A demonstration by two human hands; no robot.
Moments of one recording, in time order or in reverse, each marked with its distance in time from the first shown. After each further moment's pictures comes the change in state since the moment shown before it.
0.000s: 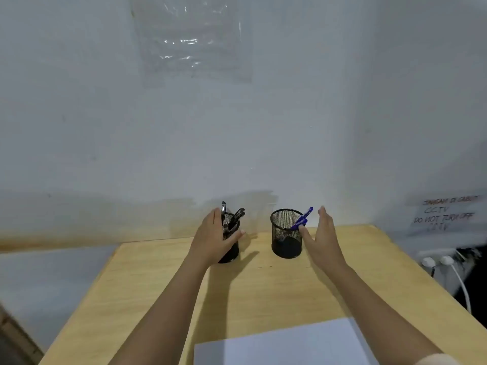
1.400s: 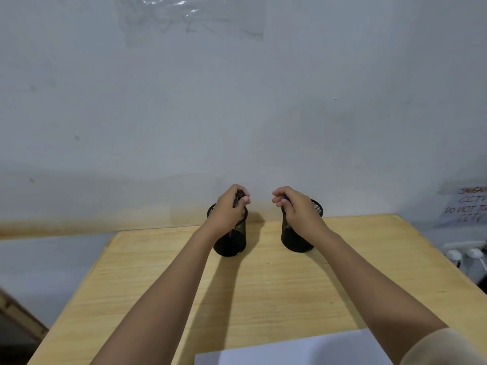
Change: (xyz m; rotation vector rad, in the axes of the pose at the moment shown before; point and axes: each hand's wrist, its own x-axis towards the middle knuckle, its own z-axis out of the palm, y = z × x) left_hand 0.060 0.002 0.016 -0.615 -0.025 -0.019; right_hand 0.051 -0.043 0.050 0.067 -0.239 -0.216
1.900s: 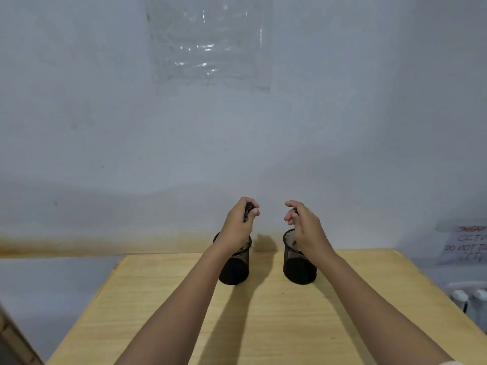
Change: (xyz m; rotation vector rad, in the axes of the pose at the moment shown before) left_hand 0.001 0.043 -0.002 -0.061 0.104 0.124; right_hand 0.005 -0.019 -0.022 -0.008 0.101 -0.073
